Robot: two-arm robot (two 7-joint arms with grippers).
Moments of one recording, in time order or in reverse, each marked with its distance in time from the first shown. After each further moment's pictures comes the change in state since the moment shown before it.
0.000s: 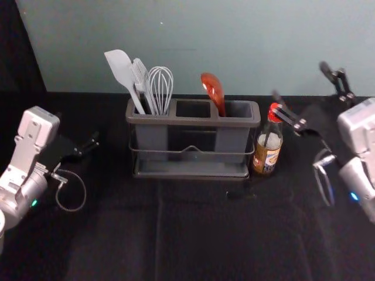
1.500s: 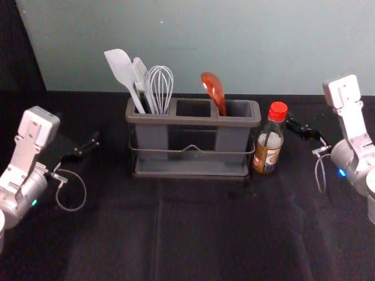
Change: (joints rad) left arm 0.000 0.000 0.000 0.000 0.000 0.000 0.000; right arm 0.324 -0.107 0.049 0.517 0.041 0.254 0.061
